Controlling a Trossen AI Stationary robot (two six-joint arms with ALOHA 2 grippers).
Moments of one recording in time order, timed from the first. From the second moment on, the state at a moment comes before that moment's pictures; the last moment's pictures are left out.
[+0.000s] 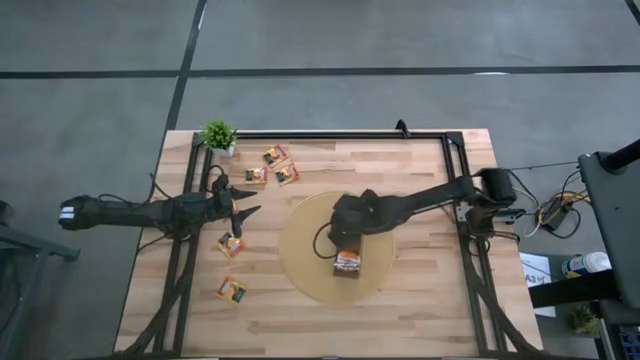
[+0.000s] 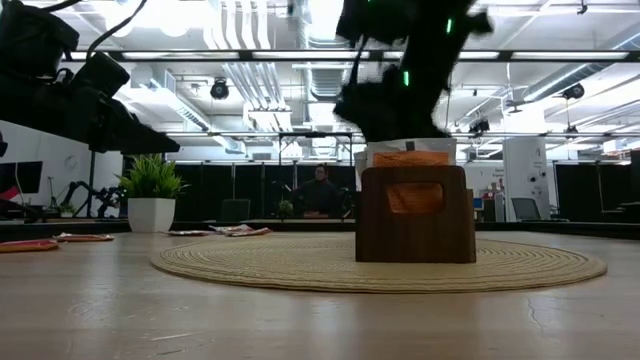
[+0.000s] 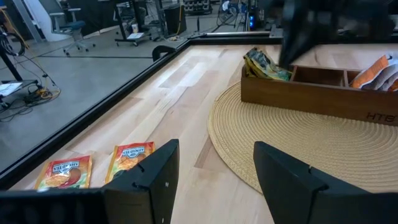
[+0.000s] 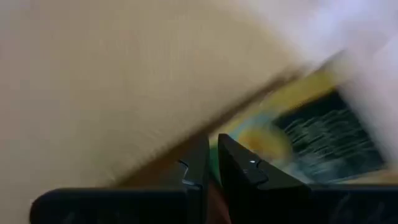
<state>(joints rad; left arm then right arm) 0.03 0.35 0.01 0.07 -0.34 0.03 0.10 1.83 1.24 -0.60 0.44 0.76</state>
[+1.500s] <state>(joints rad) 0.03 0.35 0.01 0.07 -0.34 0.03 0.19 1.71 1.33 -0.84 0.57 0.80</state>
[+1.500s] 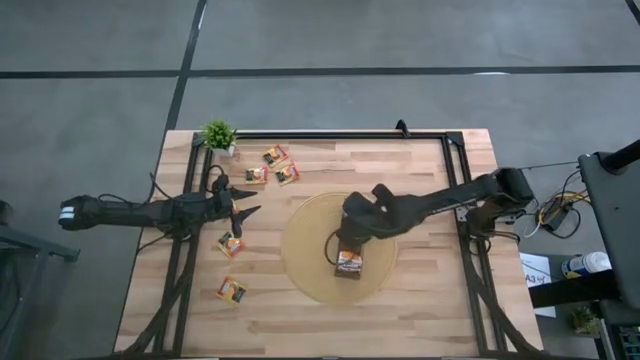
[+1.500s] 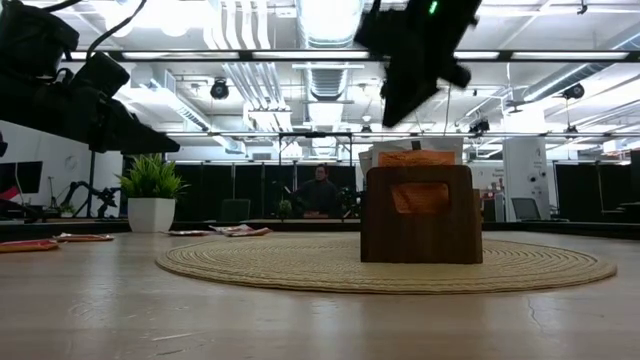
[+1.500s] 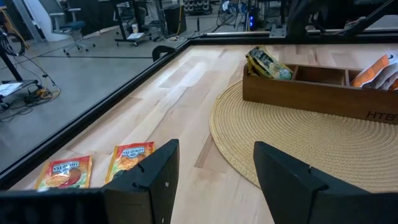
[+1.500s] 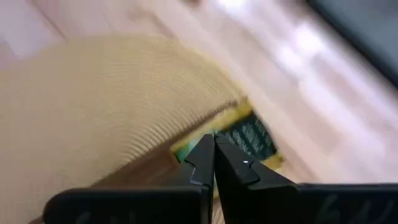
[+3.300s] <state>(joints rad) 0.03 0.35 0.01 0.07 -0.34 0.03 0.23 1.06 0.76 -0.23 0.06 -0.21</state>
